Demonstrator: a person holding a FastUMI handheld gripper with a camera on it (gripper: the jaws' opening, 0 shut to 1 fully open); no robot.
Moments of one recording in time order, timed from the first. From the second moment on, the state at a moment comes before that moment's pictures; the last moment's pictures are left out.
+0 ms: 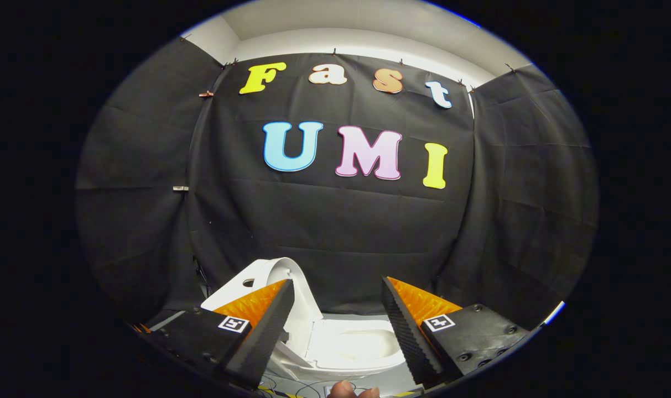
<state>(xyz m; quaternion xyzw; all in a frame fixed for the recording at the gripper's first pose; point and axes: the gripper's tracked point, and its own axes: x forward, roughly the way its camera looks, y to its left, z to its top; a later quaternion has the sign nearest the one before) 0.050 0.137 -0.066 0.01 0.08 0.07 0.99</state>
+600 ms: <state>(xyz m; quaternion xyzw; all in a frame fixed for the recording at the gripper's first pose) 0.028 0.076 -0.031 0.04 0.04 0.05 1.00</state>
